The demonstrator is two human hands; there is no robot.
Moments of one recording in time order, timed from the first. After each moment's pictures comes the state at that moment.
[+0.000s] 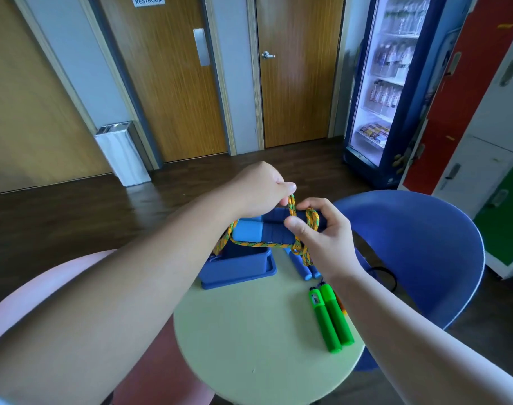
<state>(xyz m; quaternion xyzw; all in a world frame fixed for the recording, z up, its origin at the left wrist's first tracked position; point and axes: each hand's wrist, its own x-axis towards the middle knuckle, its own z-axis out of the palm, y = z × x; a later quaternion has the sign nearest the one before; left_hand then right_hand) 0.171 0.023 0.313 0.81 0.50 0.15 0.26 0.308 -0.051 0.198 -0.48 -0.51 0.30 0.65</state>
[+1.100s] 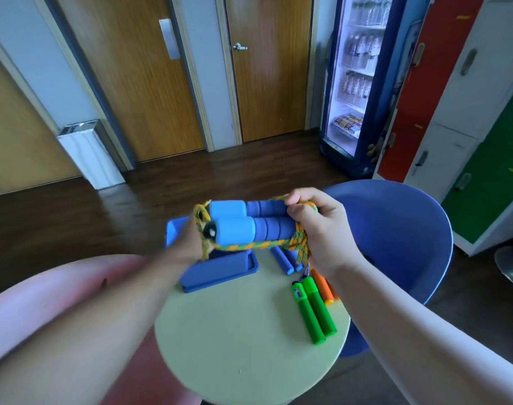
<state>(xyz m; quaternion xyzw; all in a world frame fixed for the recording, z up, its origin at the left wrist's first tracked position) 0.092 0.109 0.131 0.67 0.57 0.22 0.43 0.327 -0.054 0.219 -0.39 -0.43 0.44 0.68</state>
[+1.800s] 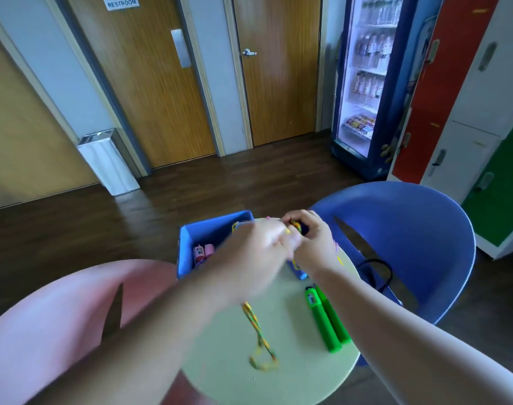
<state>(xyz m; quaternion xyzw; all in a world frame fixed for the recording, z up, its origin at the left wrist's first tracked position) 0.157 -0.047 0.269 0.84 0.38 0.23 0.30 0.311 -0.013 0.160 -0.58 -0.48 0.27 0.60</state>
